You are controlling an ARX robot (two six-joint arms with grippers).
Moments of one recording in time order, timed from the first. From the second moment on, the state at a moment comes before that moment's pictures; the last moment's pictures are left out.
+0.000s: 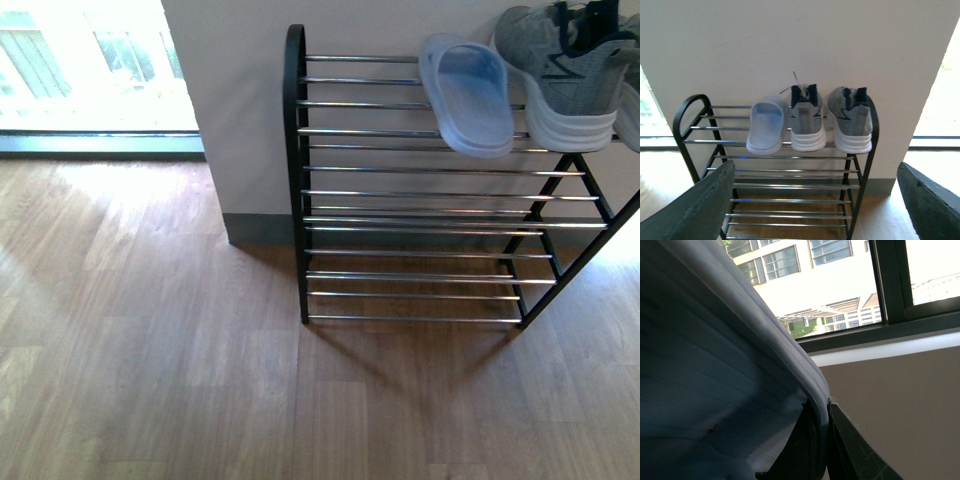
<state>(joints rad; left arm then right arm) 0.12 0.92 0.01 0.84 -0.16 -1.31 0.00 0.00 0.02 0.00 0.00 0.00</state>
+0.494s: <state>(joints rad) 0.12 0.92 0.01 0.84 -0.15 -1.31 0.00 0.01 0.02 0.00 0.00 0.00</state>
